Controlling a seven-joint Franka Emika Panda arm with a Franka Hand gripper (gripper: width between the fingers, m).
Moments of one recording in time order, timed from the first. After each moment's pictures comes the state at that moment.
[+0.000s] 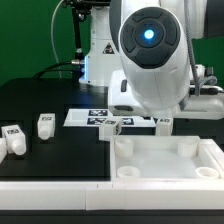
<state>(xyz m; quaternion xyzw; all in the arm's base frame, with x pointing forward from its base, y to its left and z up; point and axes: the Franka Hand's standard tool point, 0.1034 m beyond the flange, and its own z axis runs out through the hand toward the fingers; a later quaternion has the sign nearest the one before) 0.454 0.092 0.037 -0.89 0.12 0.43 0.10</state>
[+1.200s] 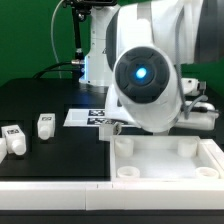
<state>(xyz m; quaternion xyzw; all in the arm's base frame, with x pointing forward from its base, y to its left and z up) 0.432 0.089 0.024 -0.87 0.13 0.47 0.09</state>
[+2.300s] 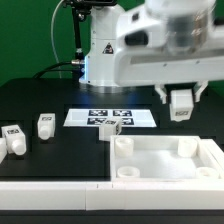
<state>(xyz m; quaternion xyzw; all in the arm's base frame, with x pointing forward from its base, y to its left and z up) 0.581 0.096 0.125 -0.99 0.06 0.14 0.06</state>
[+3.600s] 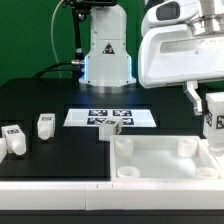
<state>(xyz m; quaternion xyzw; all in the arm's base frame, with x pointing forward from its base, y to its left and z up) 0.627 0.115 0.117 -0.97 -0.03 -0.23 0.04</state>
